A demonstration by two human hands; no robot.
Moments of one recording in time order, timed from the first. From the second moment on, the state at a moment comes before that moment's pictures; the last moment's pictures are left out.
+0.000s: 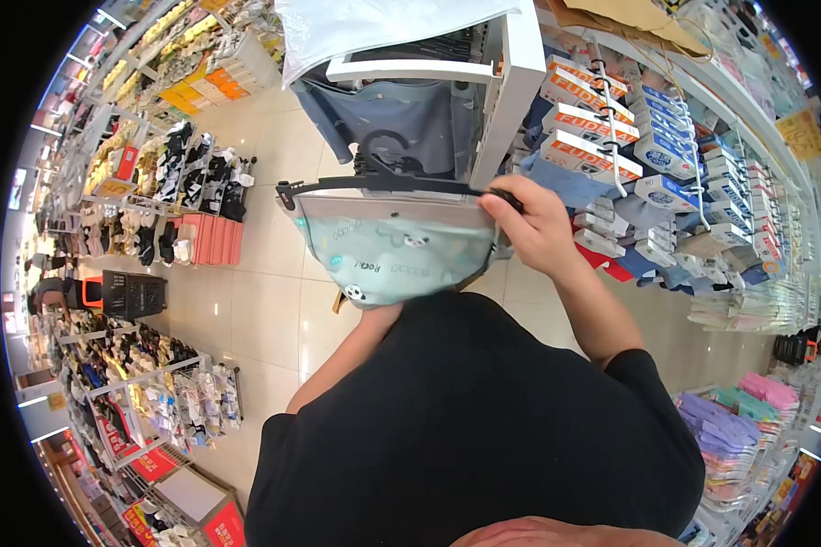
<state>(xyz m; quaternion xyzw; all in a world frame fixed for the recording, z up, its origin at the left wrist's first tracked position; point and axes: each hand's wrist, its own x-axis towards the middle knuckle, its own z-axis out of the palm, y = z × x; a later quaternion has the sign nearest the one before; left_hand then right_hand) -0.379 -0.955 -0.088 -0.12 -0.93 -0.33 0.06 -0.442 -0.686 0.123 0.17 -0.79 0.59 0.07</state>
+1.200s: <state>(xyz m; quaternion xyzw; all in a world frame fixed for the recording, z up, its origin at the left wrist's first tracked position) -0.469 -1.063 -0.031 0.08 -0.56 -0.82 -0.12 -0.471 -0.814 -0.064 0.04 -0.92 0.39 0.10</state>
